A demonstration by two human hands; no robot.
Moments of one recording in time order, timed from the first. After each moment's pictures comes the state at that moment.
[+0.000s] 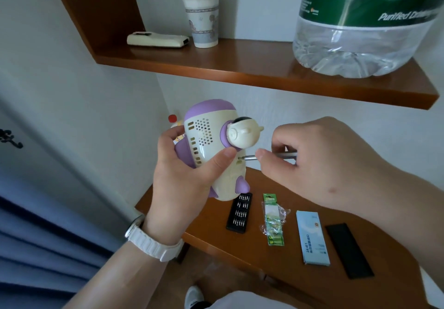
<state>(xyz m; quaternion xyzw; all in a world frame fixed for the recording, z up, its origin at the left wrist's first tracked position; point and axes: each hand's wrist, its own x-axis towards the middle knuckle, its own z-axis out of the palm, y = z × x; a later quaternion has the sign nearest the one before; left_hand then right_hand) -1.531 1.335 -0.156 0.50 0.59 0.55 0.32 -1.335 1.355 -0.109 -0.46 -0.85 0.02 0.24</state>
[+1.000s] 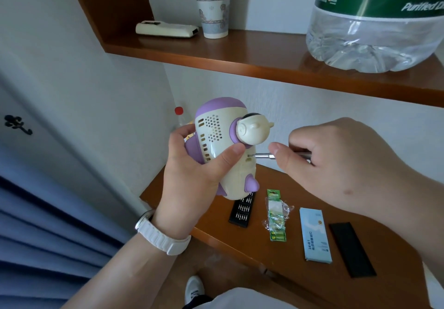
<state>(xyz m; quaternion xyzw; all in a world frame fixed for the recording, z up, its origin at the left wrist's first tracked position) -1.530 1.336 -0.166 0.46 0.60 0.55 0.36 -1.331 1.354 -0.114 -0.47 -0.85 -0.02 0.24</state>
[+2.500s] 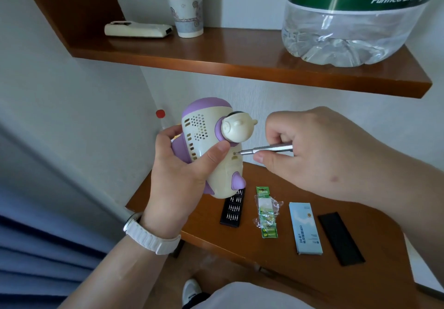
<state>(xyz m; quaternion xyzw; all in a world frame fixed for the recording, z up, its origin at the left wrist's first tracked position) -1.525 1.355 -0.171 0.47 0.57 0.57 0.38 -1.326 1.361 -0.101 -0.50 -0.85 0.06 0.17</state>
